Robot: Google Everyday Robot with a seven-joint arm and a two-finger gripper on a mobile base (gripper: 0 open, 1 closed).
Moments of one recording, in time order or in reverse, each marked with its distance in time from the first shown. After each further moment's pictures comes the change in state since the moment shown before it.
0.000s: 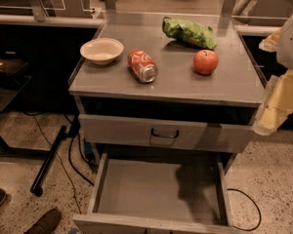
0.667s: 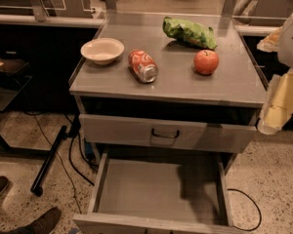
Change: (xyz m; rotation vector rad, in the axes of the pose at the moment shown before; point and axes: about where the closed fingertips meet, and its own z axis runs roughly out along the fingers) arm 0.005 -0.003 0.001 -0.029 0.003 -0.034
